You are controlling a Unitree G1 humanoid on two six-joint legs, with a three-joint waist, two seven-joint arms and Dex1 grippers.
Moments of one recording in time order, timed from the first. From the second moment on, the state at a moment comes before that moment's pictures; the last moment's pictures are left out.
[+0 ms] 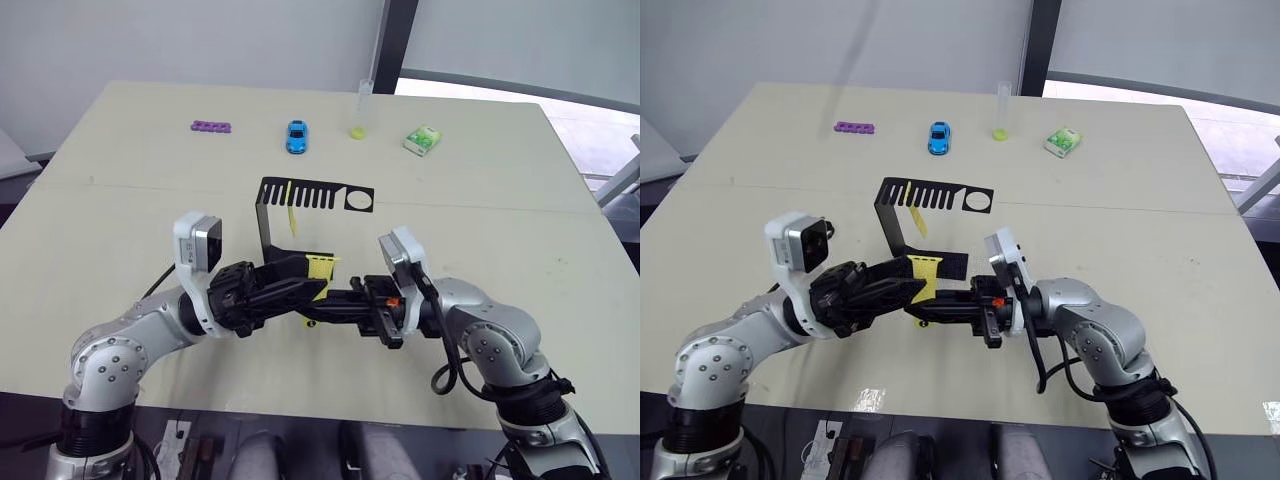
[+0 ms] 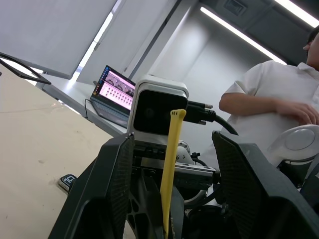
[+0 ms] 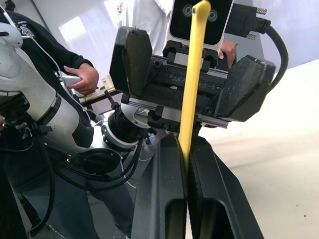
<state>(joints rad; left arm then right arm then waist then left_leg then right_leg) -0.27 0.52 0.15 -0.46 -1.31 0.84 -0.68 -0.45 -0.39 0.18 -0.35 0.83 0.68 1.04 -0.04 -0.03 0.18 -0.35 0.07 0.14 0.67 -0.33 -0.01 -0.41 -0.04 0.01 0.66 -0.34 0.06</state>
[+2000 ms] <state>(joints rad) -0.21 0.55 0.20 -0.46 -1.29 0.80 -0.70 -0.41 -0.50 0.11 -0.35 0.79 0.70 1.03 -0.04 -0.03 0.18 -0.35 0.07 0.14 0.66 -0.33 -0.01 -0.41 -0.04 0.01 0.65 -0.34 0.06</state>
